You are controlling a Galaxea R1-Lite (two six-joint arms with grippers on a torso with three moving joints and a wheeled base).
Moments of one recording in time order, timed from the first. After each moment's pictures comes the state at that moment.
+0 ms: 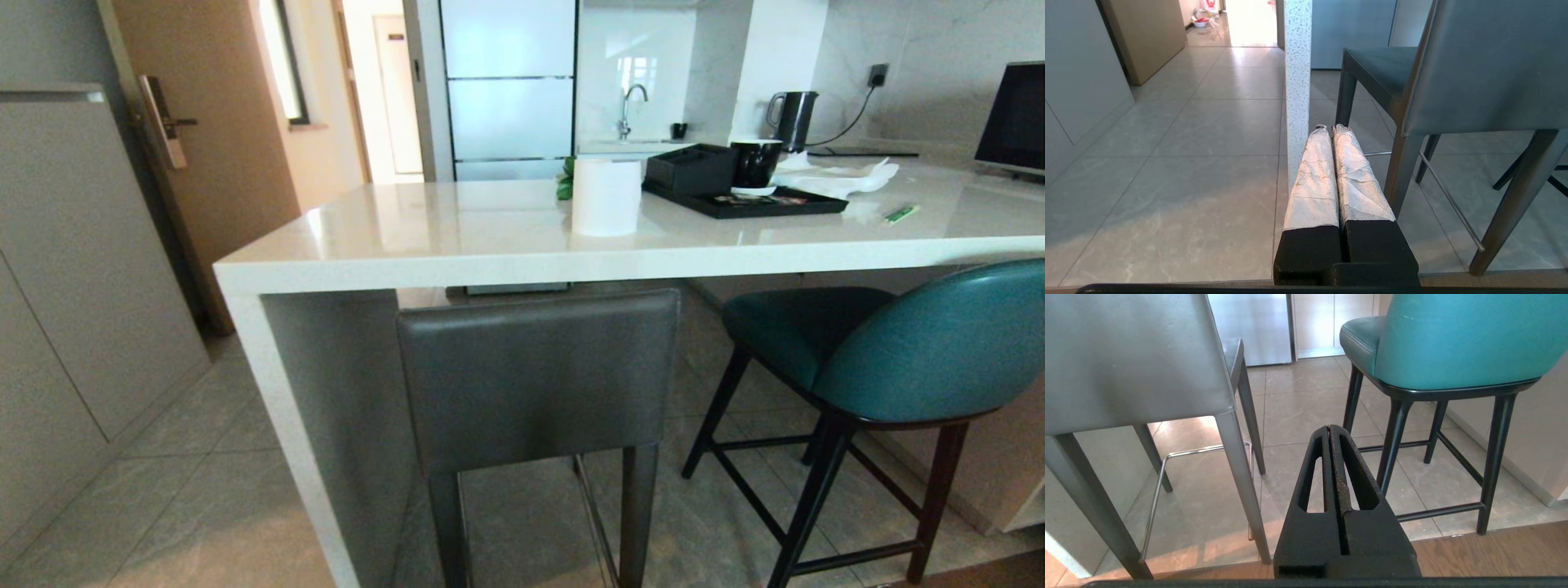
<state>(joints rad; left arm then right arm) 0.00 0.00 0.00 -0.02 0.00 -0.02 -0.01 0.00 0.00 -0.01 0.00 0.01</state>
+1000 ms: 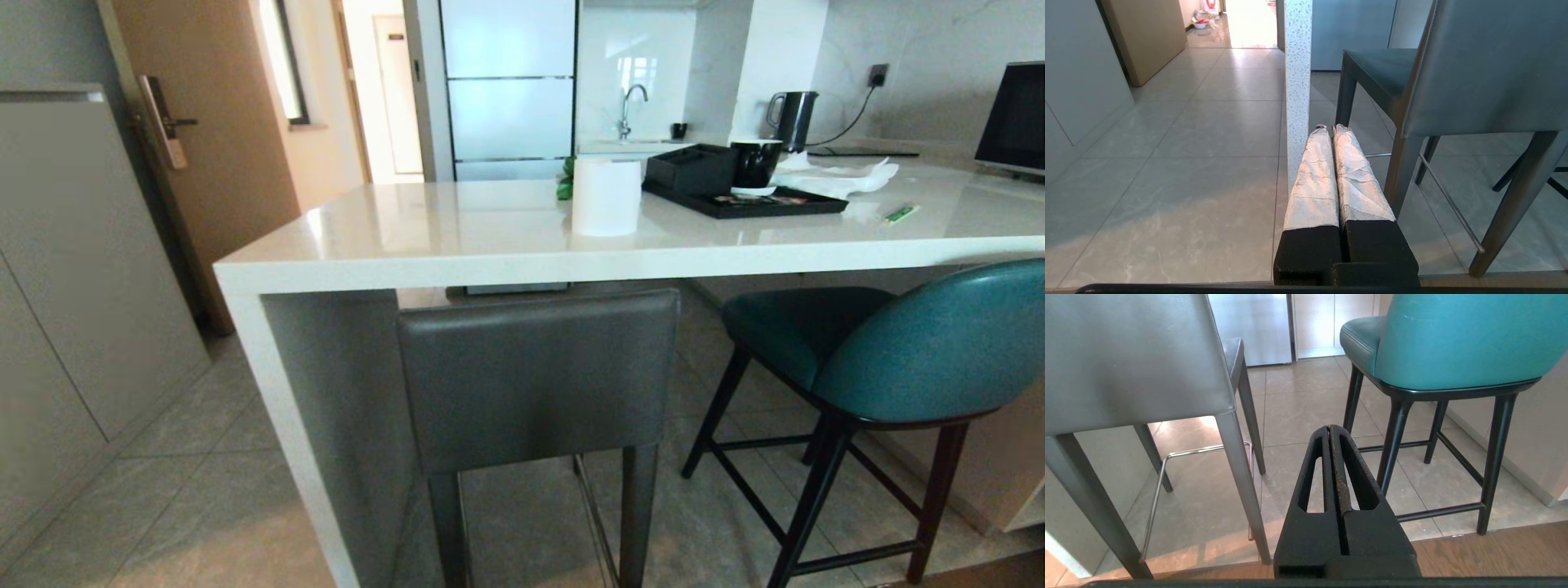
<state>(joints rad) 0.00 0.00 0.00 -0.02 0.00 -0.03 -0.01 0.00 0.00 -0.02 0.00 0.01</state>
